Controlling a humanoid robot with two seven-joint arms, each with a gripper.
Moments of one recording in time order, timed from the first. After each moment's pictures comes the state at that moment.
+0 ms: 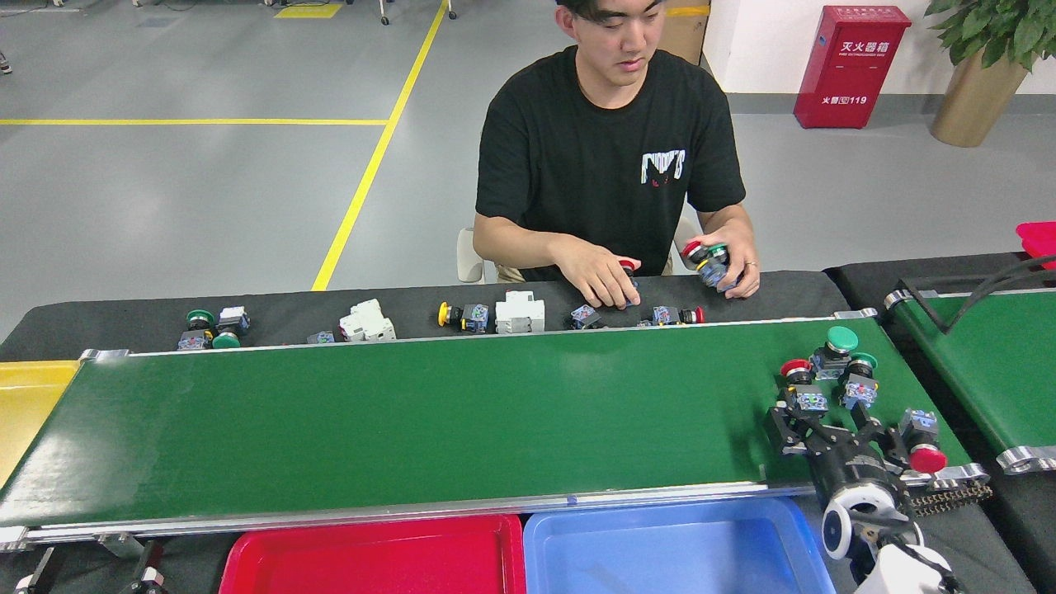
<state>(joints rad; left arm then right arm) 0.33 0.06 0.57 -1.70 -1.42 -0.48 0.05 -0.32 -0.13 0.08 -1.16 1.19 0.16 0.17</state>
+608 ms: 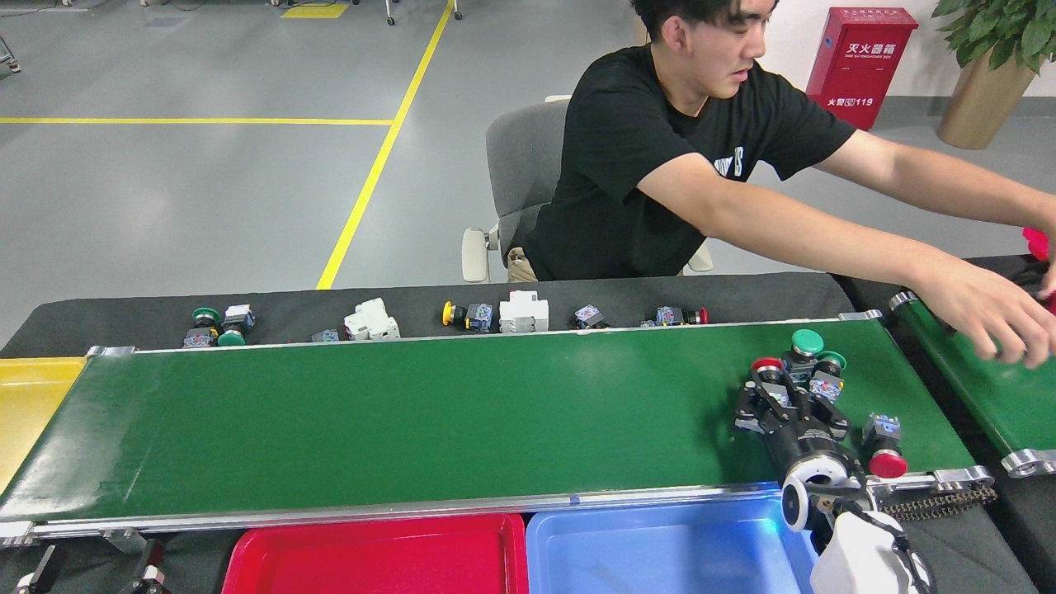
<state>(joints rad) 0.33 0.06 0.58 -1.70 -1.42 -0.48 0.05 -0.24 -0.09 0.20 -1.34 1.18 -0.01 0.17</state>
